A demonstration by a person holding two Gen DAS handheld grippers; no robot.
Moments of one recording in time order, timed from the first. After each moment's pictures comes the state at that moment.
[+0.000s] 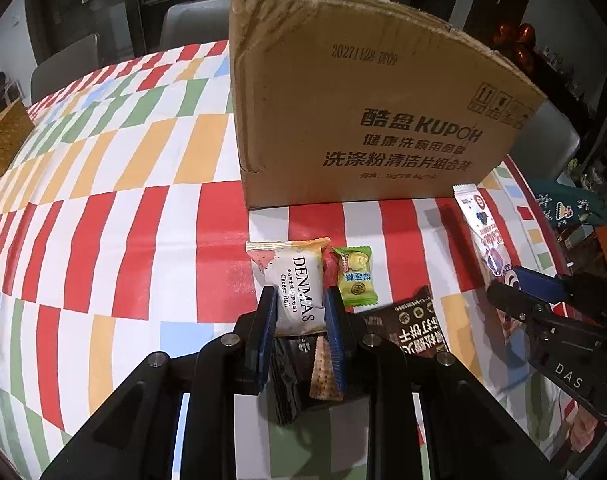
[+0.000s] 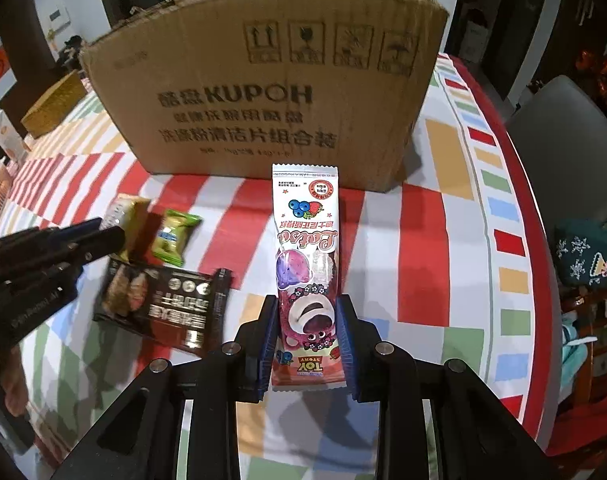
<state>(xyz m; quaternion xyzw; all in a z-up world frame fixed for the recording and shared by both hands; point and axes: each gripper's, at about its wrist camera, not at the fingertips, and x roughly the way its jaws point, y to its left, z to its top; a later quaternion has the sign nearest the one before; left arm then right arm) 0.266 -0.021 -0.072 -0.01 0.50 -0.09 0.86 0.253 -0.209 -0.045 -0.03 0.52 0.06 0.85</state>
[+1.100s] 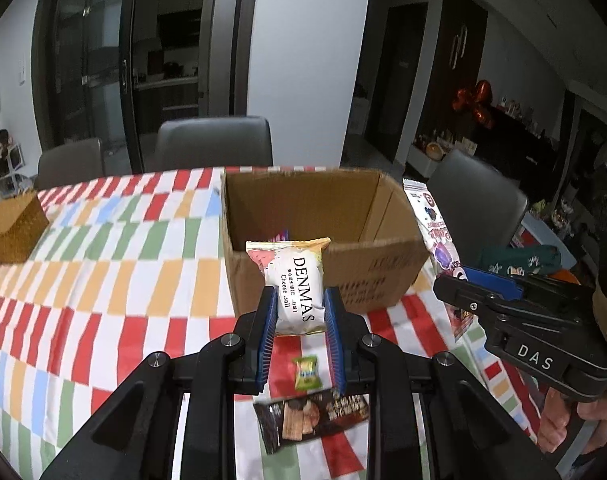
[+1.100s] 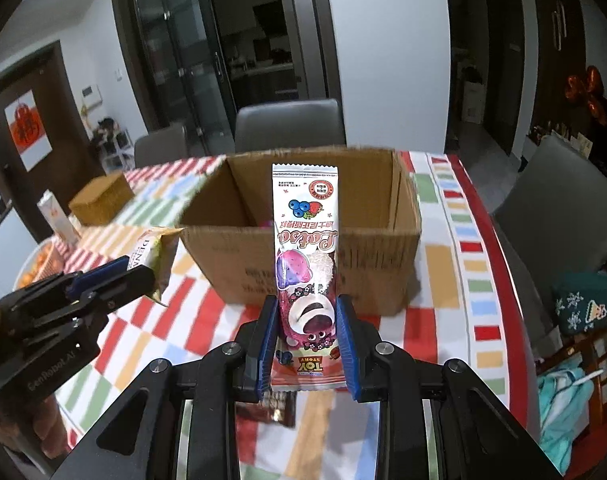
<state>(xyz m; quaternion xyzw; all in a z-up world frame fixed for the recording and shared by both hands) 0.241 -0.019 0.067 -0.01 0.34 -0.13 0.93 0.250 -0.215 0.072 0.03 0.37 0.10 0.92</state>
